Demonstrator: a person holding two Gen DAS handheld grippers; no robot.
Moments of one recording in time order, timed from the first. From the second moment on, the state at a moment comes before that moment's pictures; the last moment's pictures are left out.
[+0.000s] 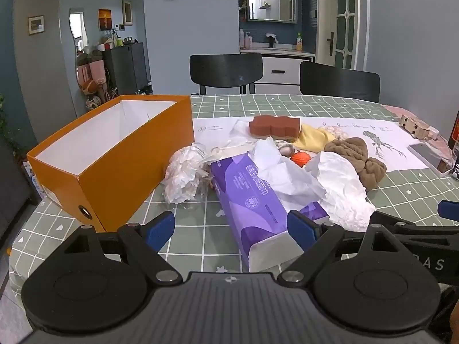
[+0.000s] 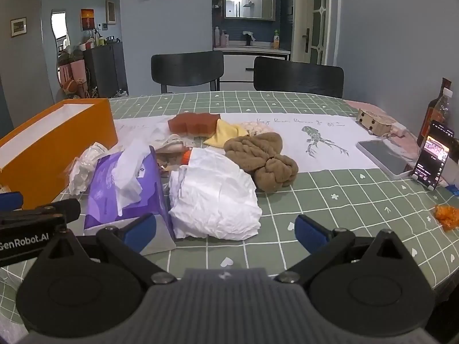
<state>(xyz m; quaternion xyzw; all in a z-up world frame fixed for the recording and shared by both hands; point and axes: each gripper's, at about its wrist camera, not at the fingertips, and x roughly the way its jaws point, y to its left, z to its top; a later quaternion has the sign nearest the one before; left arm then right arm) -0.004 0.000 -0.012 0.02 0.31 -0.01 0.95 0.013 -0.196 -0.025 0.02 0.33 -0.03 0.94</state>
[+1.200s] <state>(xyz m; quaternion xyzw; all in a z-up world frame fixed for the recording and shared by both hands) -0.010 -0.007 -0.009 0.03 0.31 -0.01 0.95 -0.001 -0.198 -0.024 0.02 0.33 -0.04 0.94</state>
